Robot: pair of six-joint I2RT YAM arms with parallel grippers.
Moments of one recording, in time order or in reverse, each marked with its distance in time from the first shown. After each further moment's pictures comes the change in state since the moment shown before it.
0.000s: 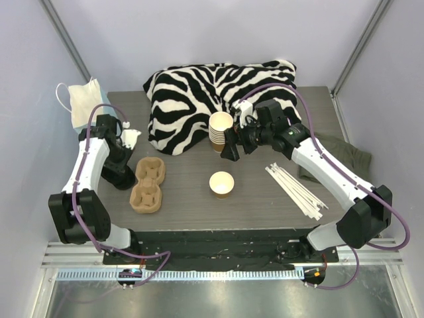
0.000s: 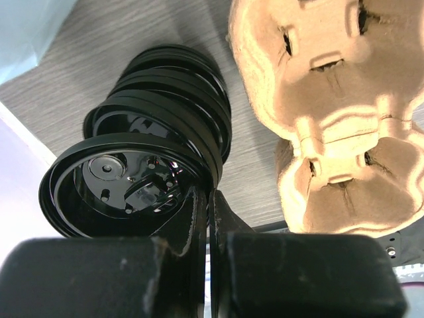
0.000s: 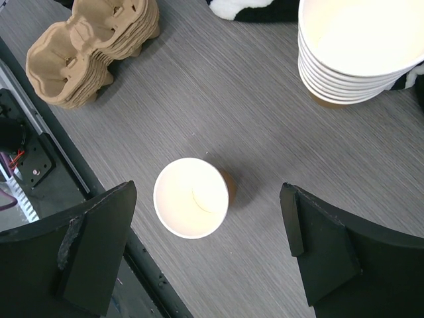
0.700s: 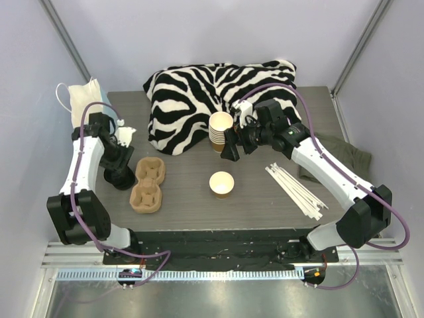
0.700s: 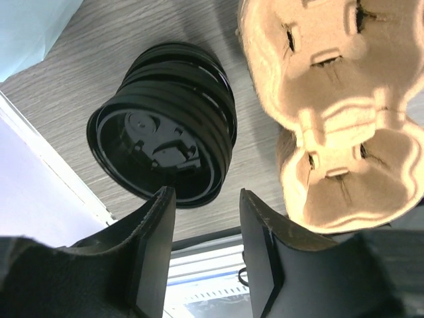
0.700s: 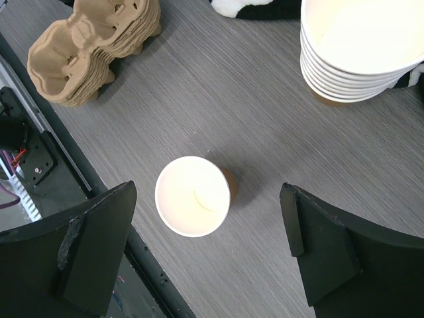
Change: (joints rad) left arm 0.037 0.000 0.028 -0.025 0.035 0.015; right arm 0.000 0.005 0.006 -0.010 -0.006 0.000
